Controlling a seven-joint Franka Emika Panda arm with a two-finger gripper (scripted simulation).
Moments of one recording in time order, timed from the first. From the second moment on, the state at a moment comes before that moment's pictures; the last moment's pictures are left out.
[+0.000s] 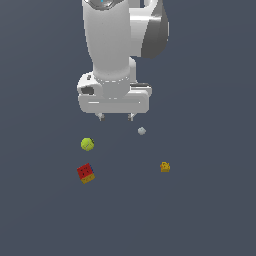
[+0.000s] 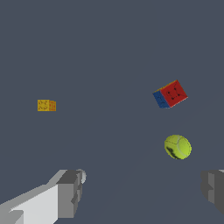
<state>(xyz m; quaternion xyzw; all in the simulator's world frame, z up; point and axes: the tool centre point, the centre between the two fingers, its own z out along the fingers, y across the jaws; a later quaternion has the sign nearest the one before) 0.005 -0.039 0.288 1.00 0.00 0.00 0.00</state>
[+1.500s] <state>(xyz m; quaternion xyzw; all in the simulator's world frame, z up) -0.047 -0.207 0.092 1.00 0.06 0.00 0.00</state>
